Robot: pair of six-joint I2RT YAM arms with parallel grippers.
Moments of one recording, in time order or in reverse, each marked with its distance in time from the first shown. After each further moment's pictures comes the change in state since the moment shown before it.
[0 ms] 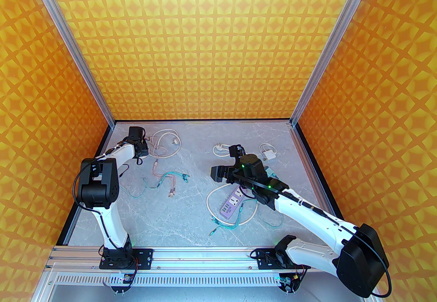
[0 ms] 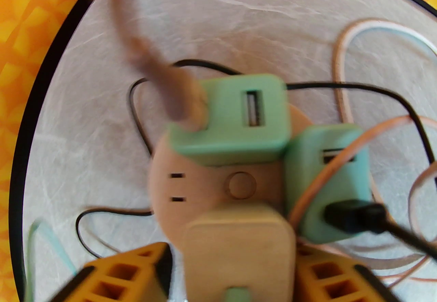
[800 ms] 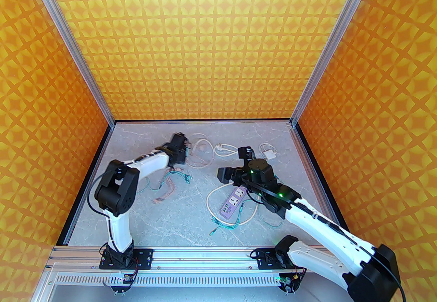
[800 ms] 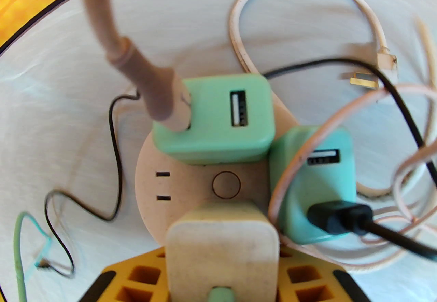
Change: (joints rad) left arm -0.534 -0.042 -0.053 0.010 -0.002 -0.025; right arm 0.000 -0.196 -0.052 -0.082 0.132 -0.005
